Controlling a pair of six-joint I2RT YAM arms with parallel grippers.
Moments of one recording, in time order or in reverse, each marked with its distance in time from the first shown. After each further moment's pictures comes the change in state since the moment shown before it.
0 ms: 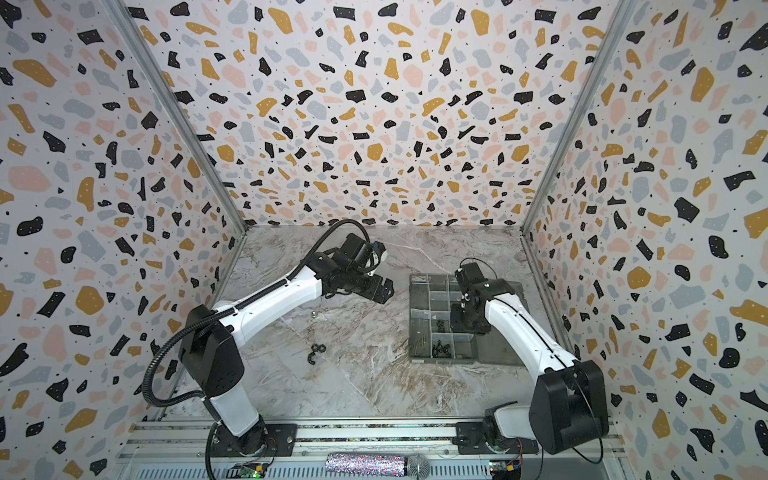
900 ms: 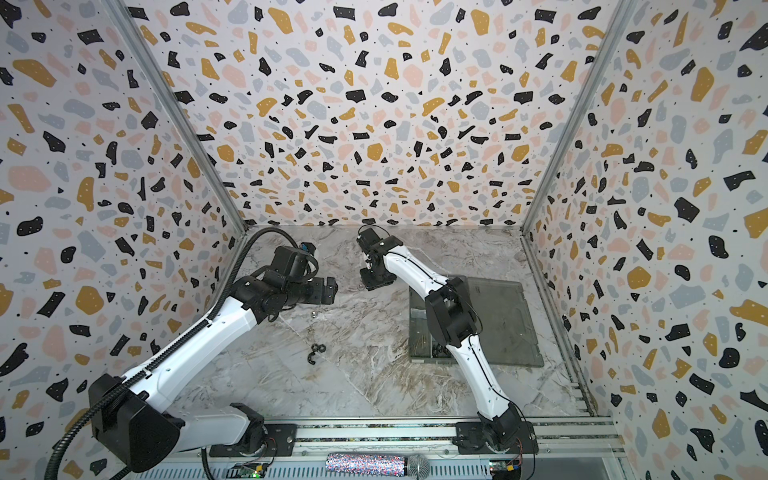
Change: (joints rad) left arm 0.199 -0.443 -0.351 0.010 -0.206 -0.096; right arm 0.365 1.047 1.126 -0.013 -0.081 -0.166
